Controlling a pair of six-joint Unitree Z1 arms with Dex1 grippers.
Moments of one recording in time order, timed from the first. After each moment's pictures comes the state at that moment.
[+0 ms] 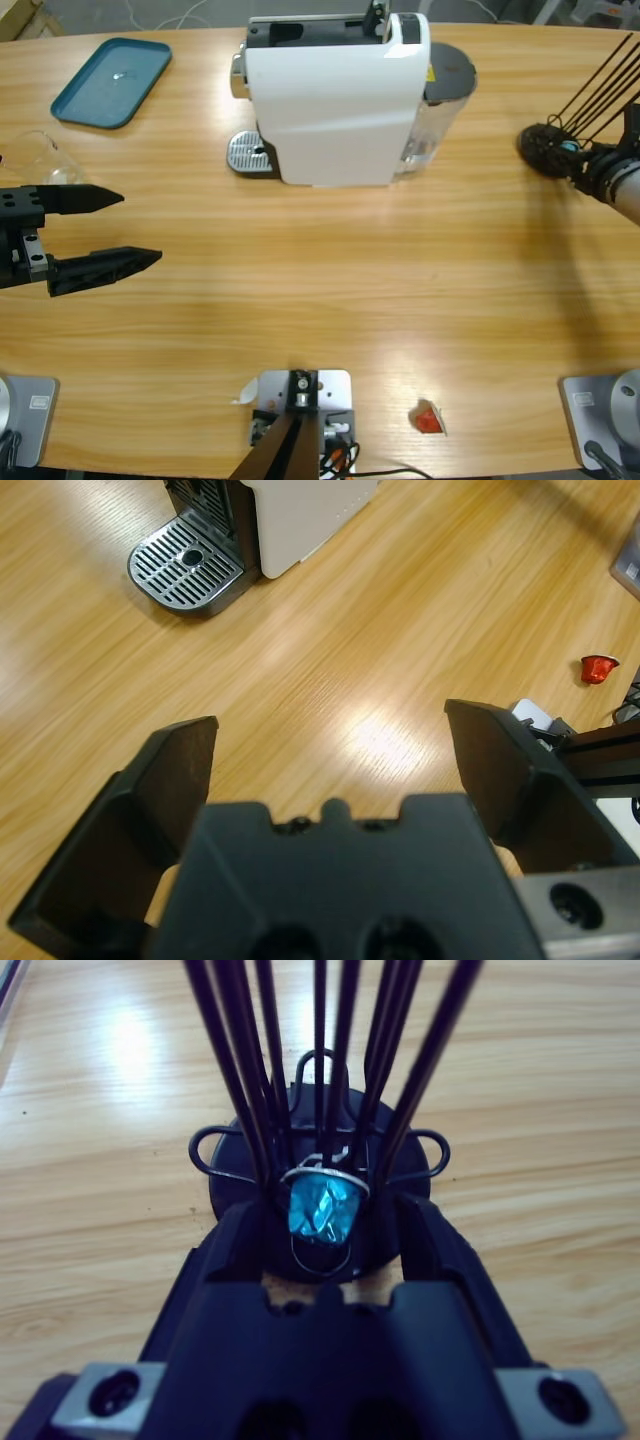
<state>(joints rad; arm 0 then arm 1) -0.85 1.11 -0.61 0.18 -0.09 -0.12 0.15 1.86 -0.07 -1.15 -0.27 0.14</state>
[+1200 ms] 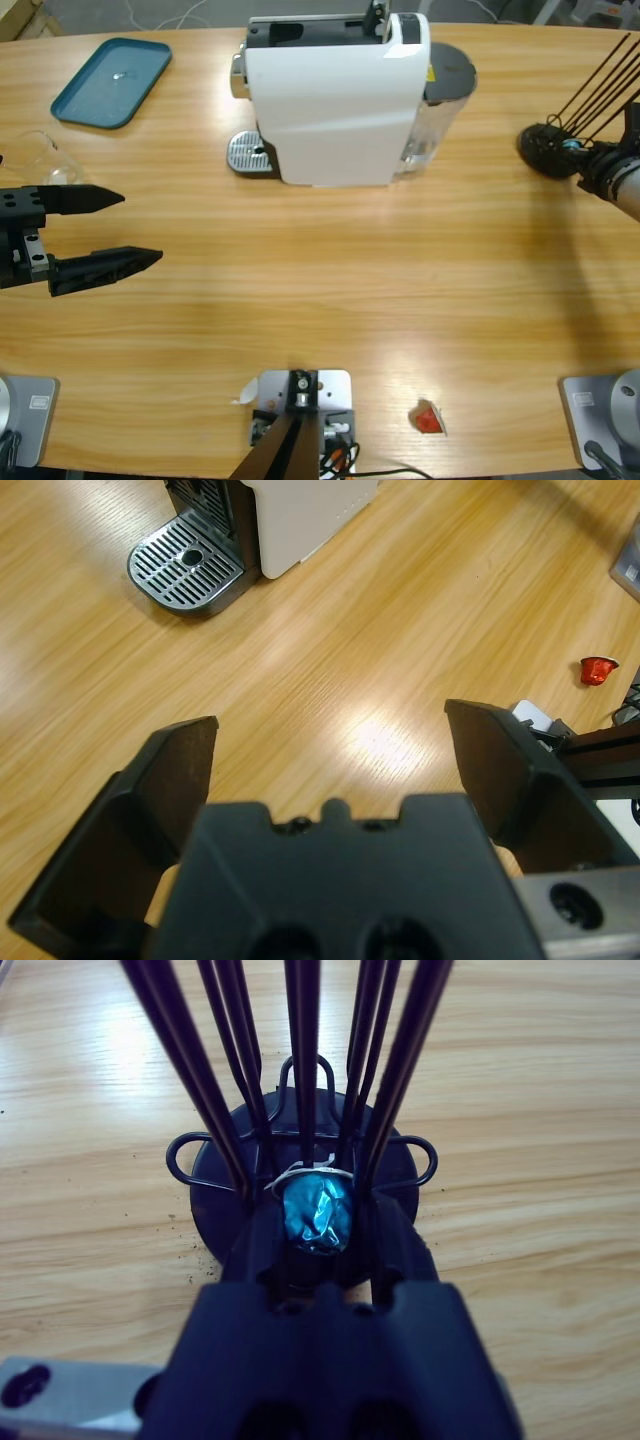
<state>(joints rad) -0.85 1.11 -0.61 0.17 -0.09 -0.13 0.11 1.89 -0.07 -1.19 -0.23 0.08</state>
